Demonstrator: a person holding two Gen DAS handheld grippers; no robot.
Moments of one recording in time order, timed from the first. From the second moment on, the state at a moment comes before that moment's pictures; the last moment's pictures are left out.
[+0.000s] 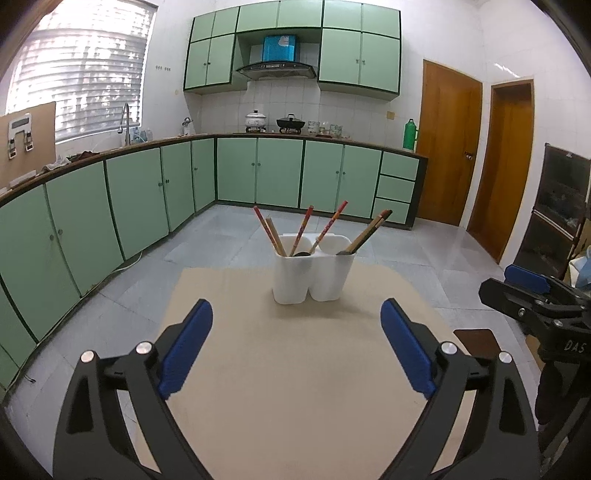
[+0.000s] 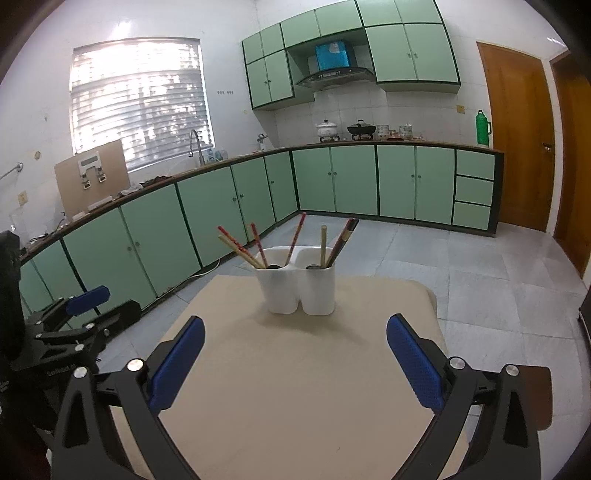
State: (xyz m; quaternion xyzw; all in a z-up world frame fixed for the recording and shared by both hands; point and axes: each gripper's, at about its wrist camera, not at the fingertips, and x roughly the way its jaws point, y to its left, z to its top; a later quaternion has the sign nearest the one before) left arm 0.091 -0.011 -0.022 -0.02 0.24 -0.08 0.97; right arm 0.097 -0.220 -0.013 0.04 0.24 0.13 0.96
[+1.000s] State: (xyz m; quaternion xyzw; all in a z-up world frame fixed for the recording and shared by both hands) left arm 0.044 -0.015 0.019 0.00 0.19 -0.07 0.98; right arm 0.056 -0.209 0.022 0.03 0.19 0.13 0.97
